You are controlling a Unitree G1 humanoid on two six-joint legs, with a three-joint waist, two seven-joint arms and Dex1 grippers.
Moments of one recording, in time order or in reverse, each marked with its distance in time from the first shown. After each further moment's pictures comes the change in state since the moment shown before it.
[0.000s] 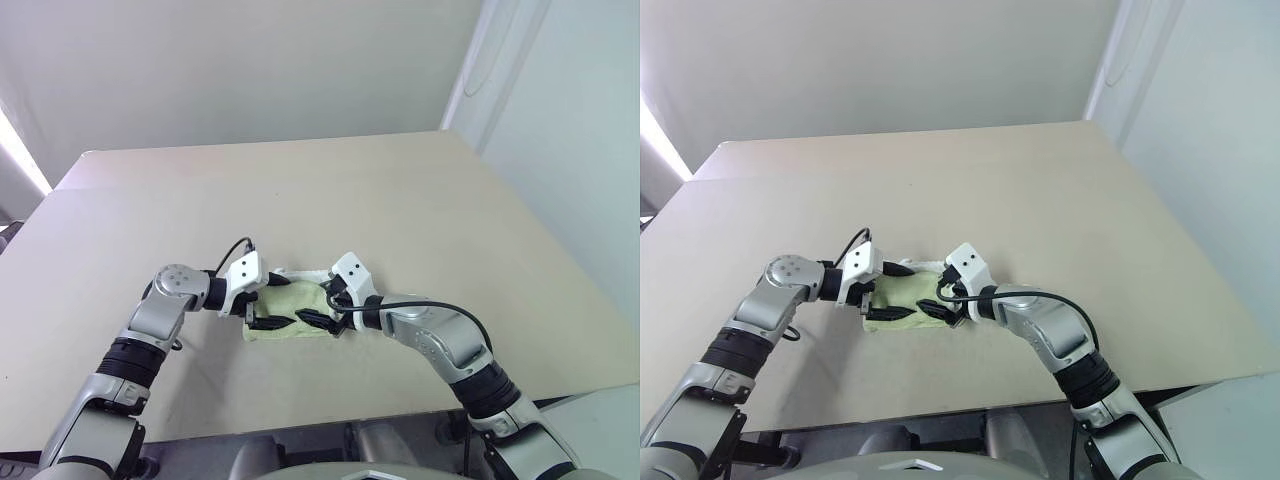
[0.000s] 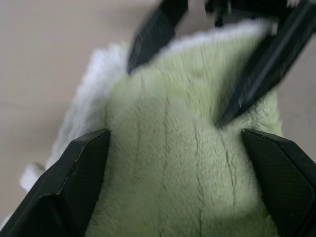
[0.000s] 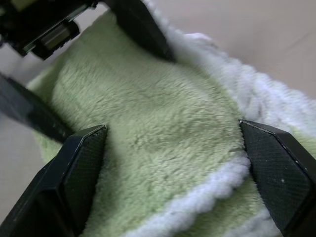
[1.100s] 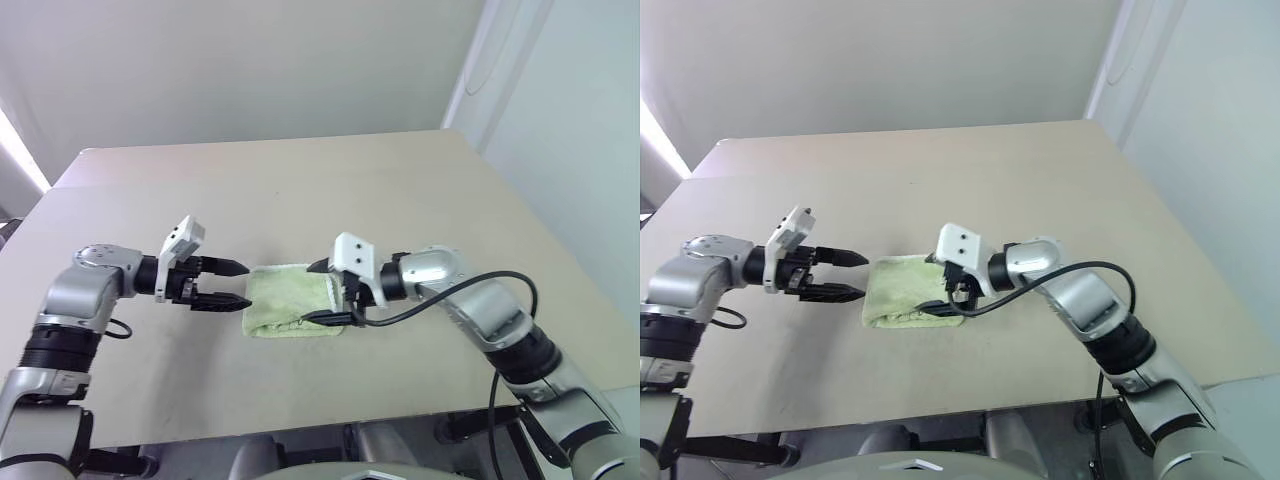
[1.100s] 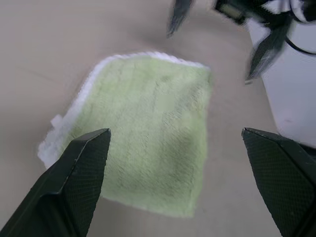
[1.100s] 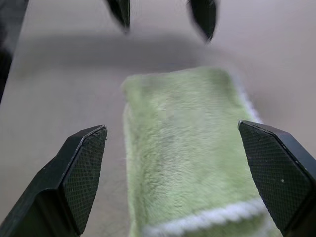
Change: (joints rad) left arm -0.015 0.268 0.210 -0.135 -0.309 0.496 -0.276; right arm -0.227 -0.202 0.096 -0.139 -0.082 -0.078 0.474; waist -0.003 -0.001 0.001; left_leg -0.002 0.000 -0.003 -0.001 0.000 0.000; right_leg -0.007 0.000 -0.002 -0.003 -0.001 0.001
